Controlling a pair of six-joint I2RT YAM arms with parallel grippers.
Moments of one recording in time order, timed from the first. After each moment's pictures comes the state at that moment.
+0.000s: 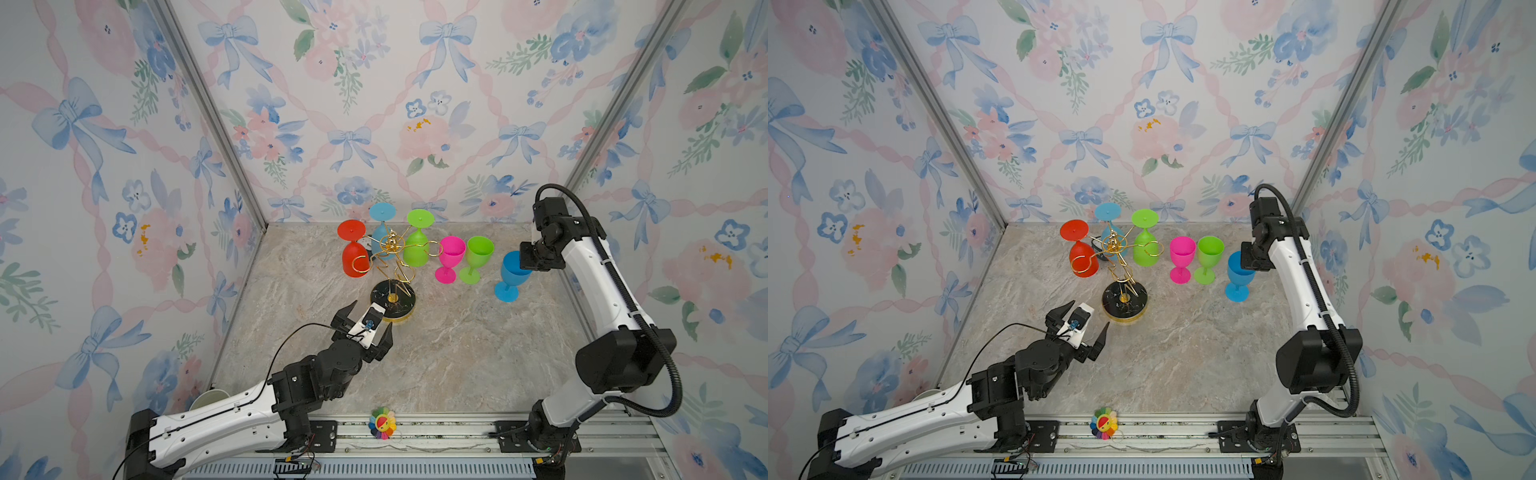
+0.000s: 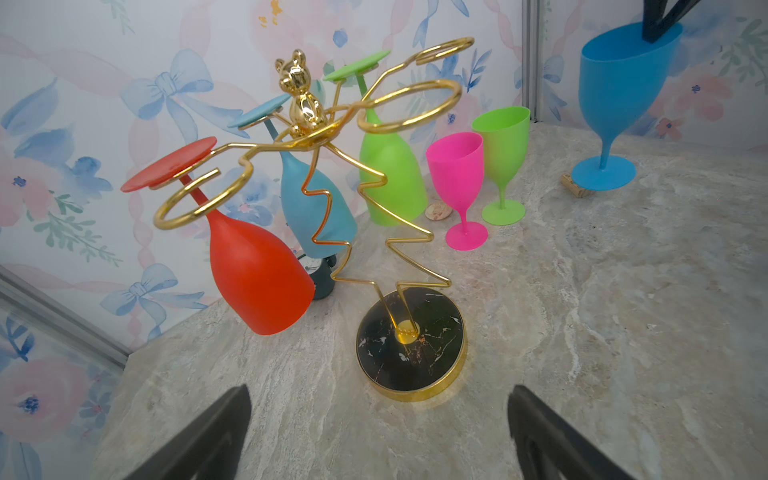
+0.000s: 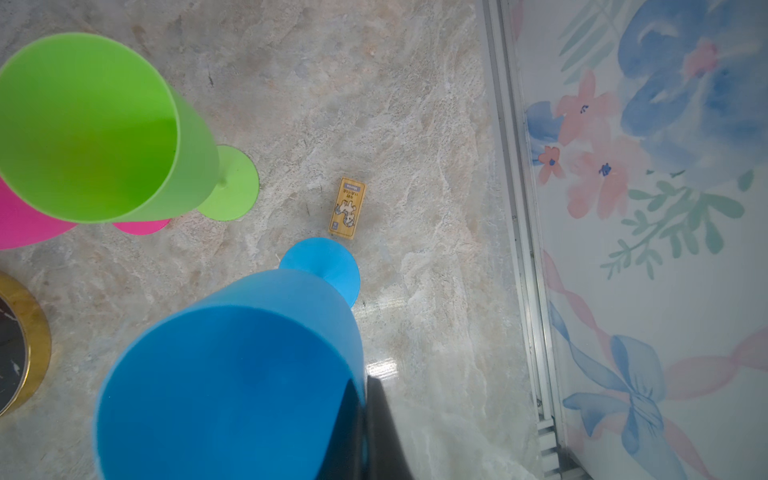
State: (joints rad) left arm -1.14 0.71 0.56 -0.14 -0.74 0.11; right arm 0.04 1.70 1.80 -1.27 0.21 0.15
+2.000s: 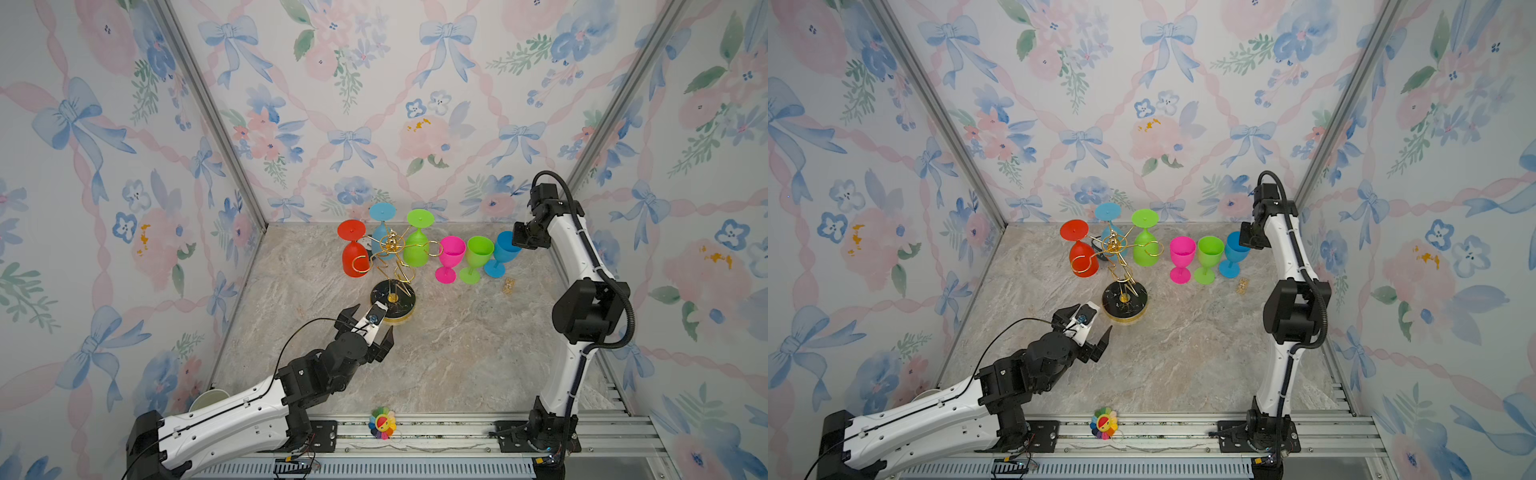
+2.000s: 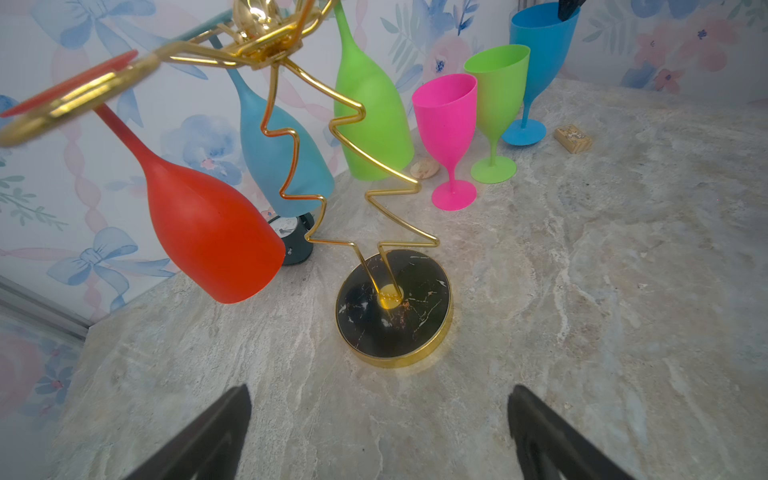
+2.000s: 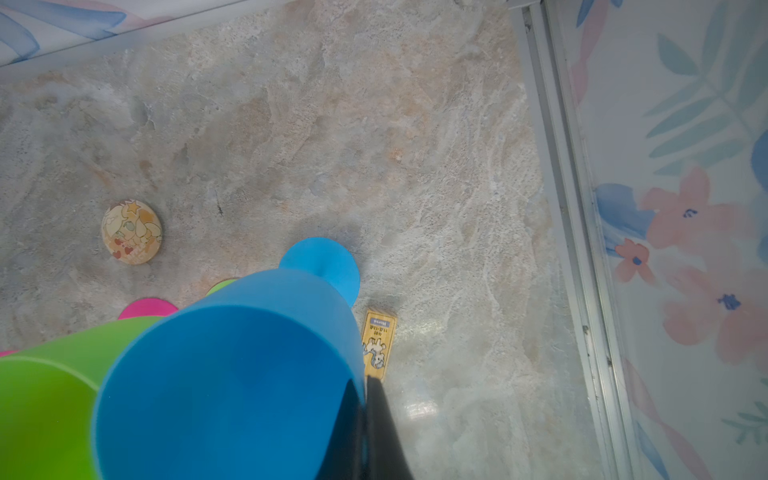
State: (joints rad) left arm -1.07 0.77 0.56 -0.19 -0.64 0.05; right arm -0.05 2.10 2.14 -1.17 0.08 0.15
